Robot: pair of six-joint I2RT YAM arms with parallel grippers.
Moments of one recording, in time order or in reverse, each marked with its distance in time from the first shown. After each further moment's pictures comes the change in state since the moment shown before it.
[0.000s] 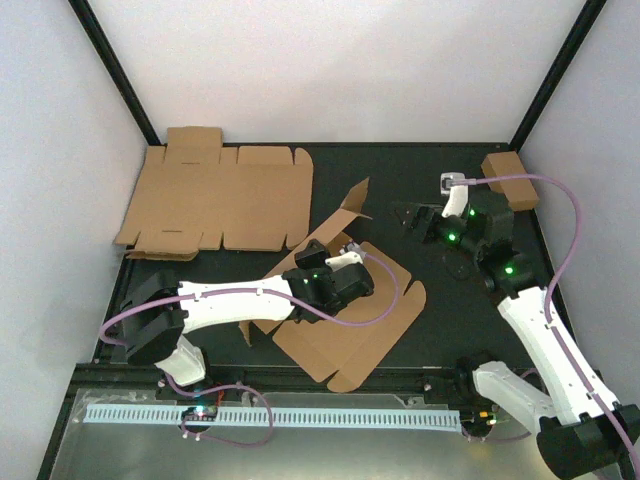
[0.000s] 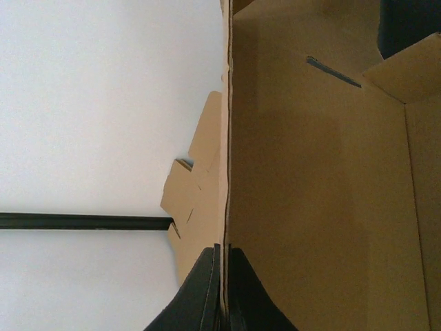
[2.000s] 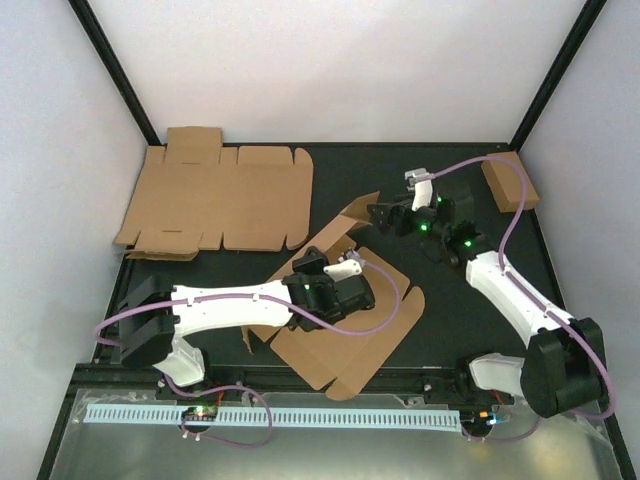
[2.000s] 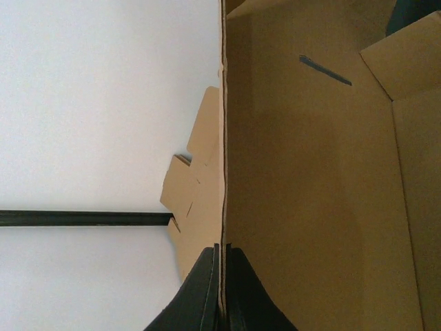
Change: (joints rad) left arm -0.061 -0.018 0.041 -0.204 -0.016 -0.137; right arm 0.000 0.344 -0.108 0.401 -0.108 -0.227
